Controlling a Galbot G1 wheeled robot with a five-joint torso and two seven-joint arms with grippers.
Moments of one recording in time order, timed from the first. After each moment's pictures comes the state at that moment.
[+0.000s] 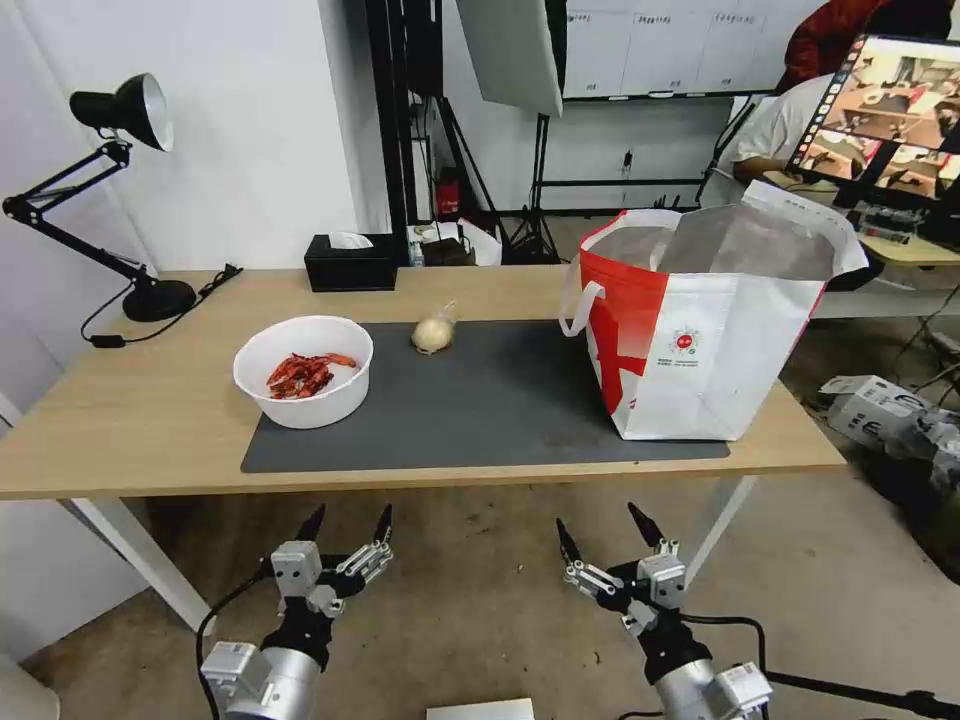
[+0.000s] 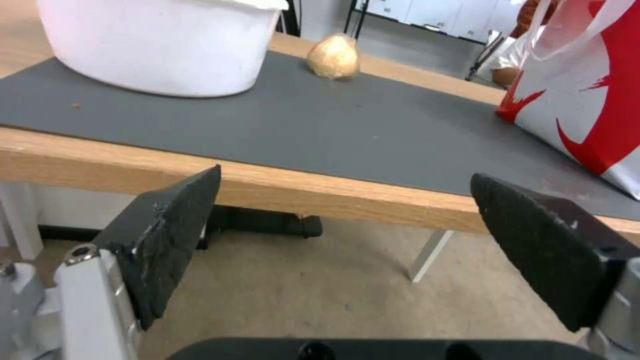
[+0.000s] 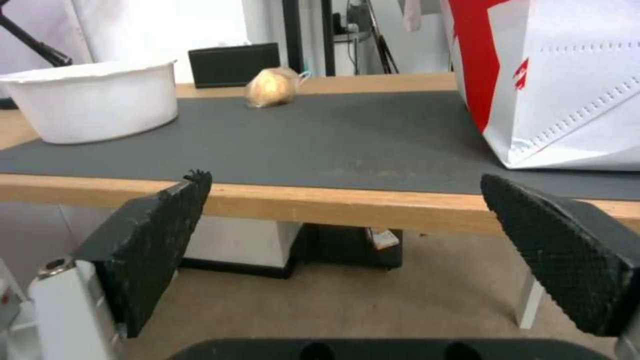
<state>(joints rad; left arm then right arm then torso) 1.80 -1.30 -0.44 -2.22 -0.40 -0.04 -0.07 -1.76 1.04 0.24 2.18 0.28 0.22 0.23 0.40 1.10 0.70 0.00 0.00</state>
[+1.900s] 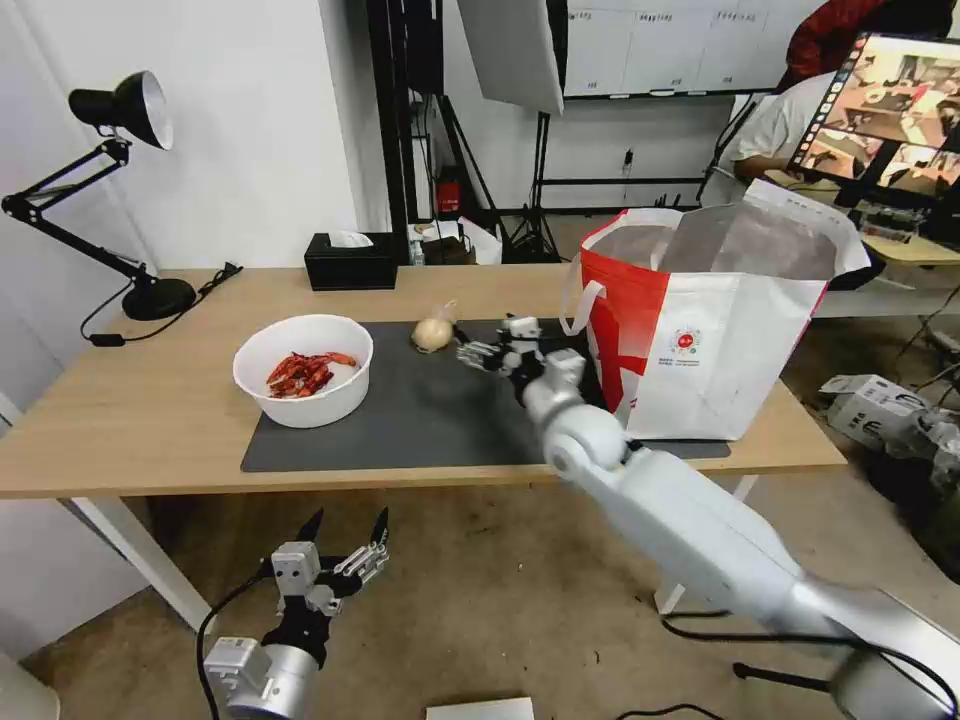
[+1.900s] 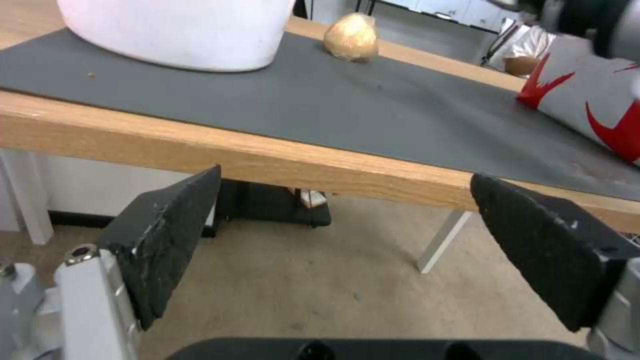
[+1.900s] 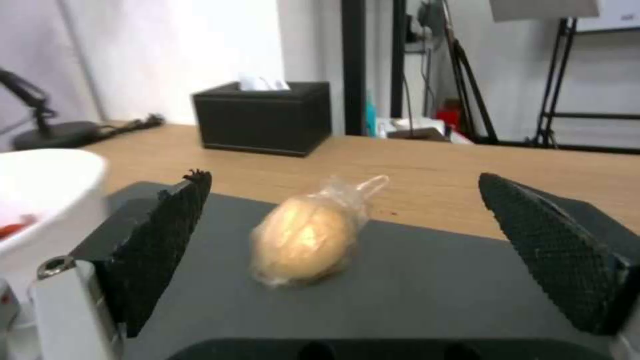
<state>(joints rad) 1.78 -1.28 -0.46 -2.17 -0.43 -0.04 -0.07 -0.36 1.22 -0.40 1.34 0.80 -0.02 0.29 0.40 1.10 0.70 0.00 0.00</state>
